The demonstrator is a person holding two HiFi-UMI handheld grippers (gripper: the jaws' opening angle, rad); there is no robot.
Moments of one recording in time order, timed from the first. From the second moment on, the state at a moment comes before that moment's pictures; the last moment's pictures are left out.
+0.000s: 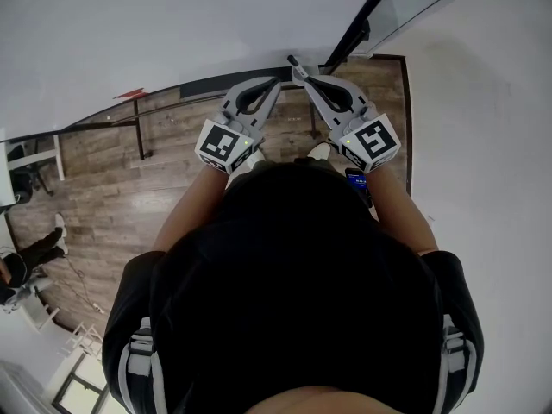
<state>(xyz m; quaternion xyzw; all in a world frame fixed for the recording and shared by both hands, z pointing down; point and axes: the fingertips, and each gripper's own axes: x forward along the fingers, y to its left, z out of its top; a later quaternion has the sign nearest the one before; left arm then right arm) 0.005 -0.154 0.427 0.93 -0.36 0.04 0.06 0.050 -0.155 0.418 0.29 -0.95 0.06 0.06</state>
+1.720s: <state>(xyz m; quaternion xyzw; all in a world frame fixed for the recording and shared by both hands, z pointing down) 0.003 -0.157 0.415 0.94 -0.35 0.02 0.05 0.059 -0.159 0.415 0.31 -0.95 0.06 0.07</state>
